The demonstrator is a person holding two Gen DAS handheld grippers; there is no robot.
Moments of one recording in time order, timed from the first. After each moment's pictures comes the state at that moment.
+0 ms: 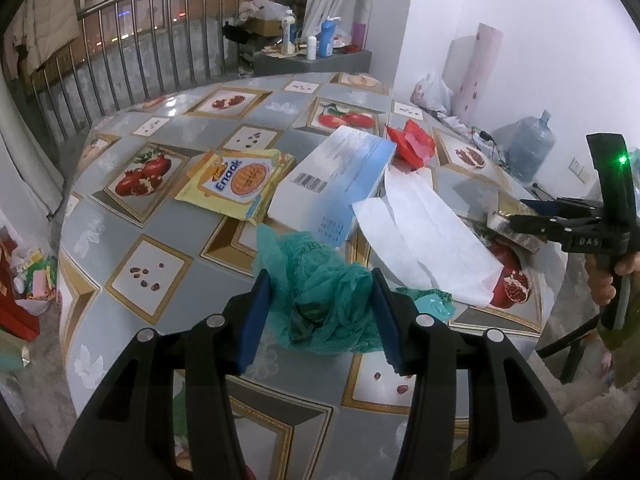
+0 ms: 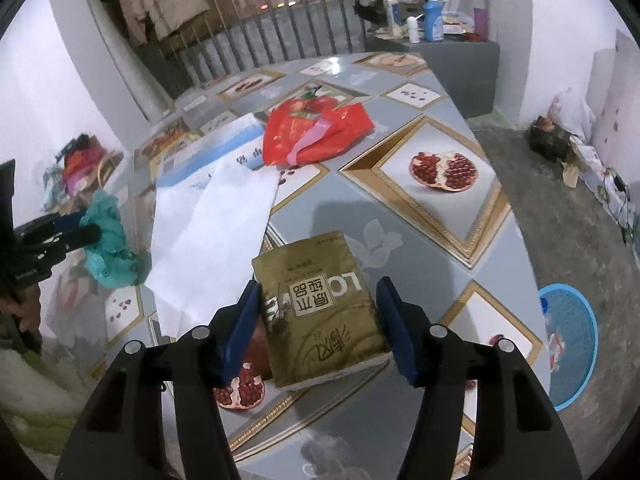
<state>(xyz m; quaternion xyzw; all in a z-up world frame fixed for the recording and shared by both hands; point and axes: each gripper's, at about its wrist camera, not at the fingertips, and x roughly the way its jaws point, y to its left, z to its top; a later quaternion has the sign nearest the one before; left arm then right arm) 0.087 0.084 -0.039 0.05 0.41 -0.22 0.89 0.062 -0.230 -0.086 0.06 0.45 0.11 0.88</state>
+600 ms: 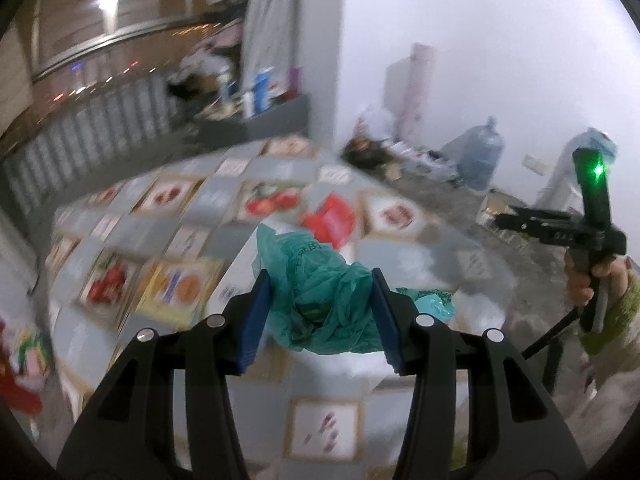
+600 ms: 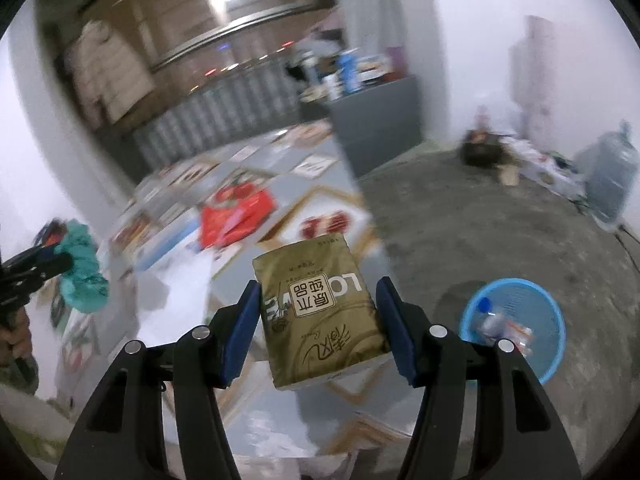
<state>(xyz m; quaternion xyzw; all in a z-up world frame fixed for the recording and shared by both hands) 0.090 0.017 0.038 0.09 0.32 -0.33 0.89 0.004 -0.324 -0.030 0.14 0.35 -0.03 0.93</state>
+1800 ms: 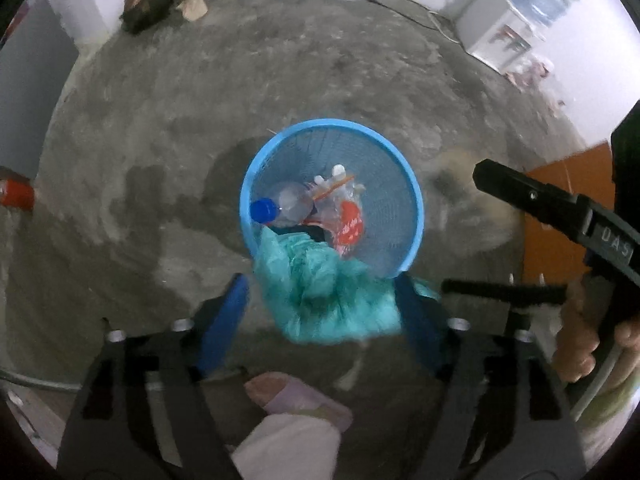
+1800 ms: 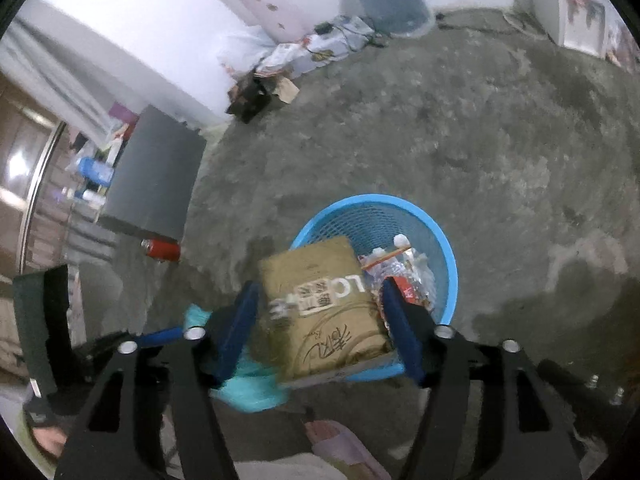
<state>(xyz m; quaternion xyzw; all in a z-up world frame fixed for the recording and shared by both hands) 0.177 -0.488 -0.186 0.29 0.58 -0.47 0.60 -0.016 -0.627 -0.210 0.47 0.37 -0.29 0.75</state>
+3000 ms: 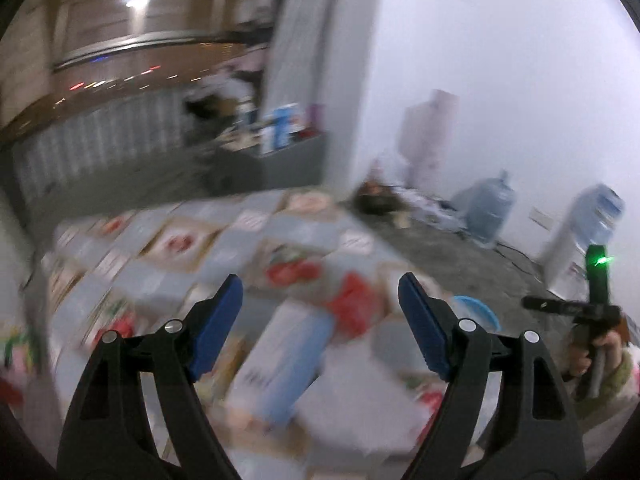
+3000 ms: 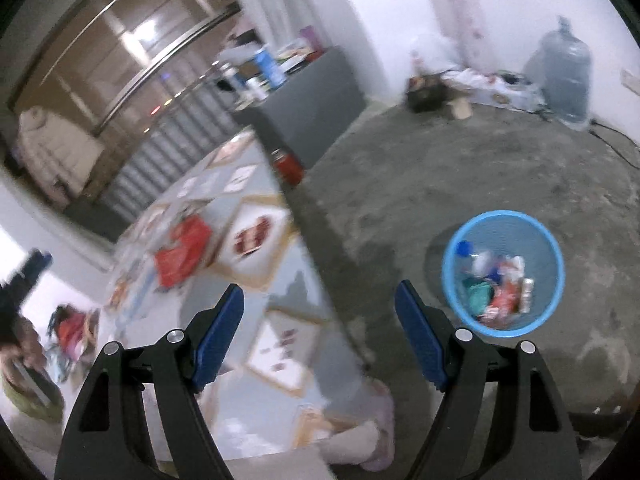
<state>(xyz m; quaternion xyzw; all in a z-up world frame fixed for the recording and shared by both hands) 0.142 0.044 0.071 0.01 0.30 -0.28 0.91 0.011 -0.371 -0.055 0.26 0.39 -0.04 0.88</state>
